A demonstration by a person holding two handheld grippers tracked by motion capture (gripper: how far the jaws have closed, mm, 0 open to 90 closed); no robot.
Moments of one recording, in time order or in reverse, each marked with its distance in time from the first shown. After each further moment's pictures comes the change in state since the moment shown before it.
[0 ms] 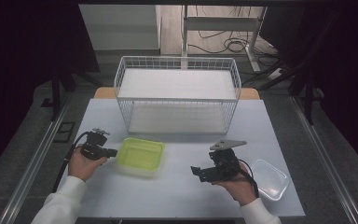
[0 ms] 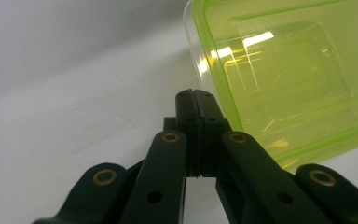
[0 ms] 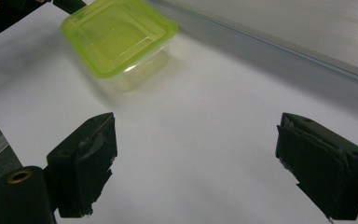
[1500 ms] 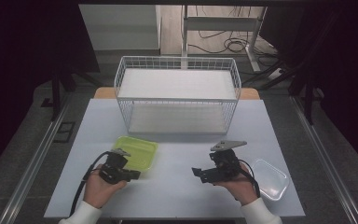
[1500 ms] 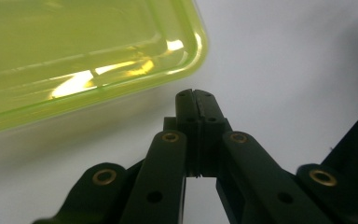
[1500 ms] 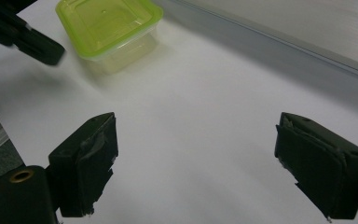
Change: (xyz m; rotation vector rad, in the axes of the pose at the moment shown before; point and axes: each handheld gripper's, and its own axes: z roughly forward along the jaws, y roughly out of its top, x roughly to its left) left arm -0.088 -0.030 -0.014 -0.031 -0.184 0.041; right arm -0.003 -0.003 0.001 0.016 0.012 -0.015
